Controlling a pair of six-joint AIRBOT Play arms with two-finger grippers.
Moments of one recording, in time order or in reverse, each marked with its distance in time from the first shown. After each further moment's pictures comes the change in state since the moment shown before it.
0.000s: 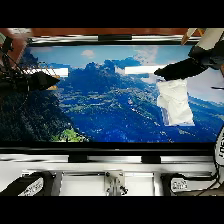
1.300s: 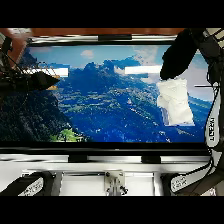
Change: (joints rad) left arm 0.001 0.000 0.000 0.002 0.000 0.010; right arm 0.020 -0.205 -0.001 0.602 0.934 -0.159
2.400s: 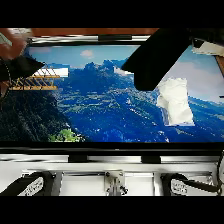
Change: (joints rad) left arm 0.074 0.000 0.133 0.001 0.014 0.001; right arm 0.037 0.343 -0.005 0.130 -0.711 0.087
